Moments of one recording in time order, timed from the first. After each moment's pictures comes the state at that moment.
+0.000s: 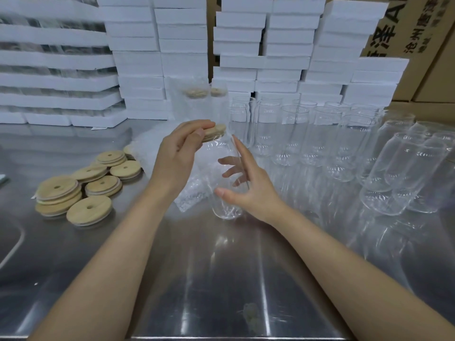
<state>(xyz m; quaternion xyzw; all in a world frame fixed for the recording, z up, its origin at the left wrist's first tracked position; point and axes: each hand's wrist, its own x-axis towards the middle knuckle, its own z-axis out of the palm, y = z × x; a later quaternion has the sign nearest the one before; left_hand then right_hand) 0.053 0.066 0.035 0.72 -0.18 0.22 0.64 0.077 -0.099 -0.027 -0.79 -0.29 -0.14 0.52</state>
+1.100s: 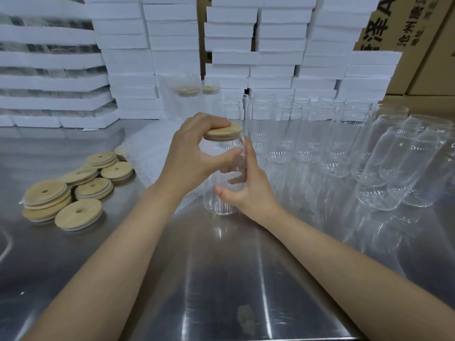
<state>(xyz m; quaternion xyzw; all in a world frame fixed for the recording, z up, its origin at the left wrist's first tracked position) 0.069 0.044 0.034 0.80 -0.27 0.34 0.42 0.081 -0.099 -0.037 -0.77 -0.25 -0.18 0.56</state>
